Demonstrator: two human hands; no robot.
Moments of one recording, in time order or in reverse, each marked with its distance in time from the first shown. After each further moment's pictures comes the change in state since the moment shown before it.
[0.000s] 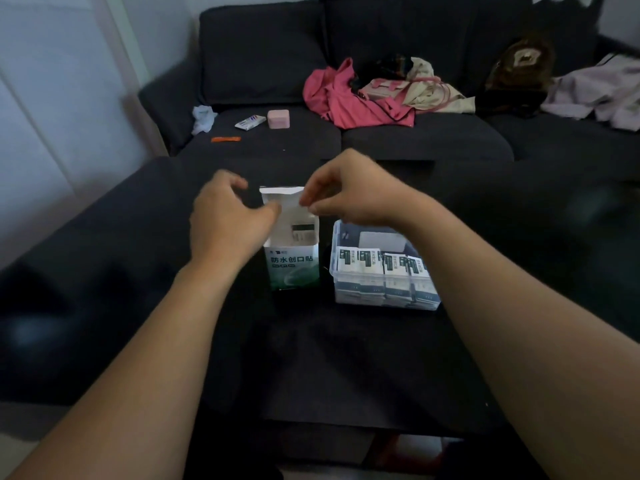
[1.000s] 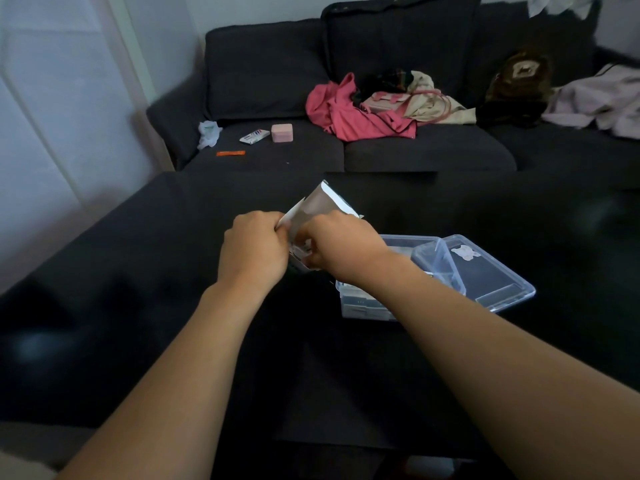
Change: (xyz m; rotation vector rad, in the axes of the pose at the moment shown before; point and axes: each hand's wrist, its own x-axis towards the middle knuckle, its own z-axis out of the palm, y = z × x) left_hand -0.014 0.012 0.007 0.195 -0.151 0.207; right_hand -0.002 -0.001 0.056 -0.490 0.025 0.023
